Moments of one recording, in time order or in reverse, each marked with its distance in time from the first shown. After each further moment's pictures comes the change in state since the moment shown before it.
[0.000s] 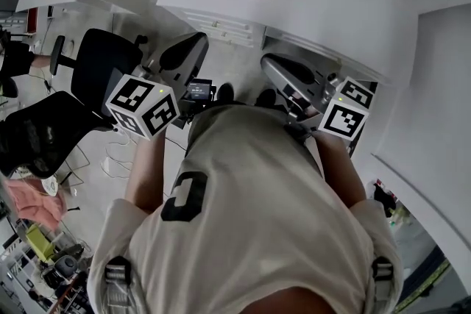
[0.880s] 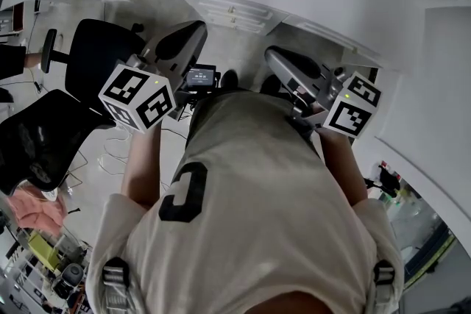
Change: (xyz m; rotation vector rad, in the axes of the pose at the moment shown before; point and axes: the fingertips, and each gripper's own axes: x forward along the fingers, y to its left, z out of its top) left arm -0.043 0.062 -0.008 -0.027 0.004 -0.070; right arm 0.064 0.022 -0.030 -0.020 0.040 -0.099
